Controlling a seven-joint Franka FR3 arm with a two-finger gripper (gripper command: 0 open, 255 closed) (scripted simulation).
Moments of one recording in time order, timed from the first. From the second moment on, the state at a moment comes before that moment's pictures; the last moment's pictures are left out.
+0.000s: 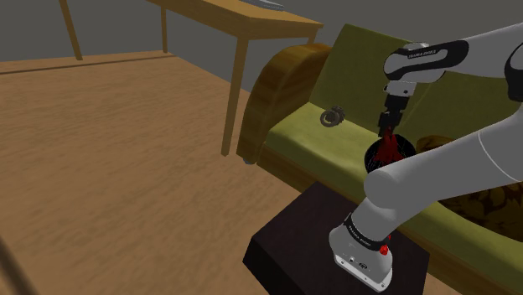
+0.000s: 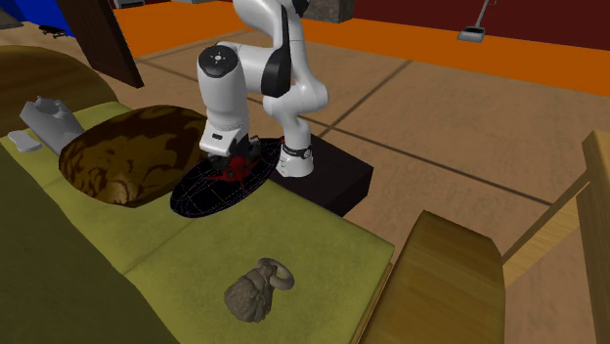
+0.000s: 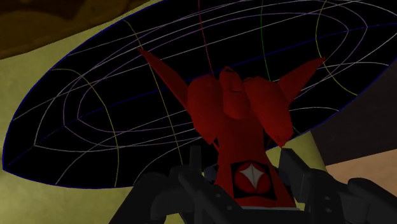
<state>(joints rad) -0.47 -0.42 -0.55 -2.36 -0.38 1.73 -0.60</state>
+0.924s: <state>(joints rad) -0.50 -0.41 -0.55 -2.41 -0.39 1.75 -0.61</state>
